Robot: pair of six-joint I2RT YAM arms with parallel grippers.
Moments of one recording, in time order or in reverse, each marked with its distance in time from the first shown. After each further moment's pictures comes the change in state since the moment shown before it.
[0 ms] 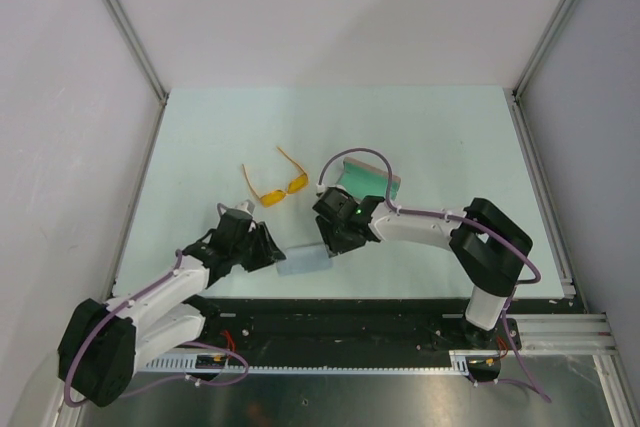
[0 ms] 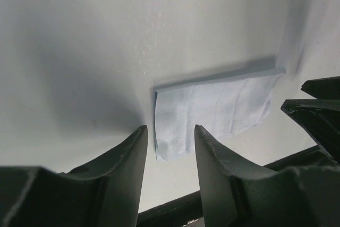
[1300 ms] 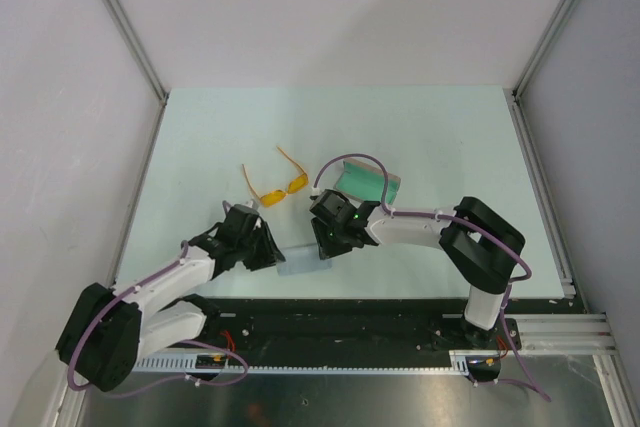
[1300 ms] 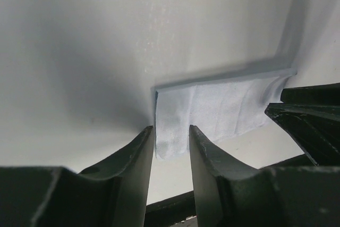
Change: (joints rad) left arm -0.024 0.085 0.060 -0.066 -0.020 -0.008; right arm 0.012 0.042 -0.043 0.159 -0.116 0.040
